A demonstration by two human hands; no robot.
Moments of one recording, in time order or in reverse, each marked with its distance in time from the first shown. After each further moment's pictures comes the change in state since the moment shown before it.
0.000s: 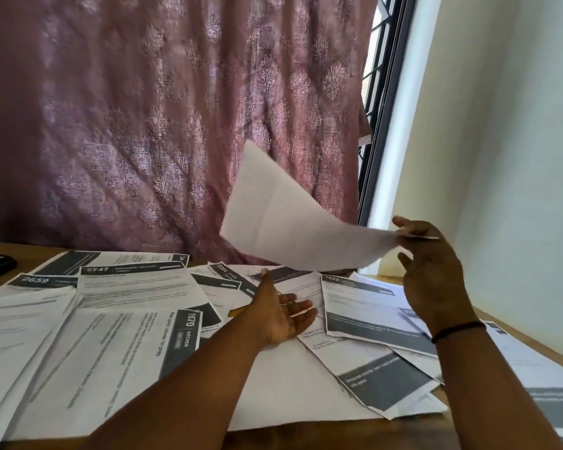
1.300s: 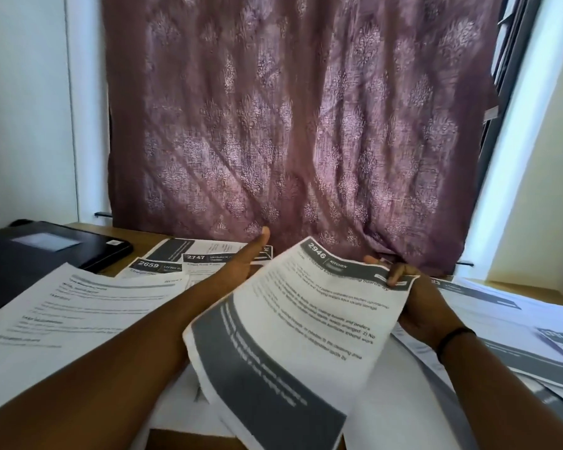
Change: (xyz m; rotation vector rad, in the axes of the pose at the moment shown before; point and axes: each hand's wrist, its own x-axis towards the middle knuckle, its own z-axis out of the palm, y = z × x) left_hand -0.087 0.133 -0.147 0.517 0.028 0.285; right_hand -0.002 0.148 0.113 0.289 -0.296 0.632
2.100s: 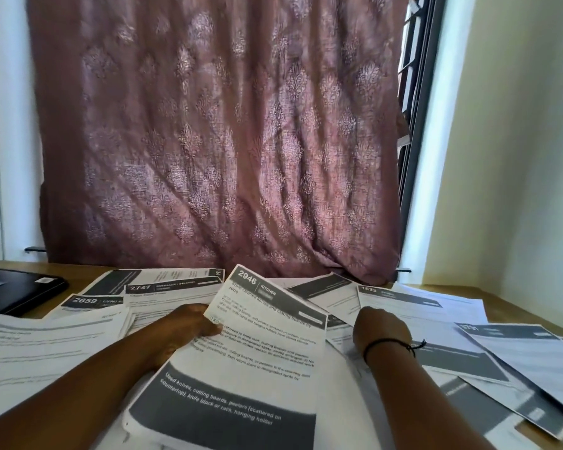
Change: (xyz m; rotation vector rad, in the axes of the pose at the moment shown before) left_hand 0.012 -0.031 0.002 0.390 0.177 -0.097; right_hand -0.038 -0.011 -0.019 -1.825 0.524 0.309
